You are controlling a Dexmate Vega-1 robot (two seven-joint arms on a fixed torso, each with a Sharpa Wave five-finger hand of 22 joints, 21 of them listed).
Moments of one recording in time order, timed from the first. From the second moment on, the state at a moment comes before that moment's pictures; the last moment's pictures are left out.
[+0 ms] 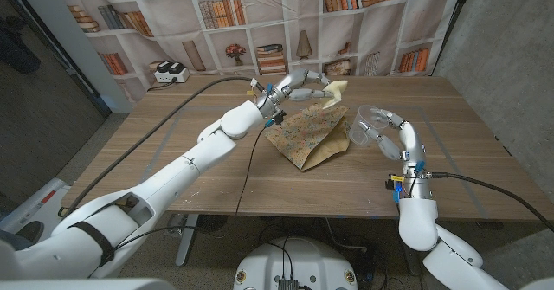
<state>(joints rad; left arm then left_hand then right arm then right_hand) 0.58 0.45 0.69 -1.44 -0.11 -0.43 -0.16 1.24 0.14 -0.01 -0.02 0.19 1.02 -0.14 0.37 0.19 1.01 -0.21 0.19 0.20 0.56 -0.05 0.19 0.17 0.13 -0.02 0.20 0.18 -1.48 -0.58 -0.21 -1.97 -0.34 0.19 -0.80 0.75 -0.05 0.11 -0.15 0.39 0.72 -0.11 0.30 0.20 0.87 -0.15 0.34 0.18 0.76 -0.08 0.21 0.18 0.59 -0.06 0.26 0.19</state>
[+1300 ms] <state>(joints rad) 0.50 0.38 0.75 -1.34 -0.09 -0.45 -0.26 1.24 0.15 0.00 -0.01 0.19 1.04 -0.14 0.37 0.19 1.04 -0.21 0.20 0.20 0.58 -0.05 0.19 0.17 0.12 -0.03 0.20 0.18 -1.38 -0.54 -0.24 -1.97 -0.36 0.24 -0.80 0.75 -0.05 0.11 -0.15 0.36 0.76 -0.12 0.29 0.20 0.91 -0.15 0.33 0.18 0.77 -0.08 0.20 0.17 0.60 -0.06 0.25 0.19</state>
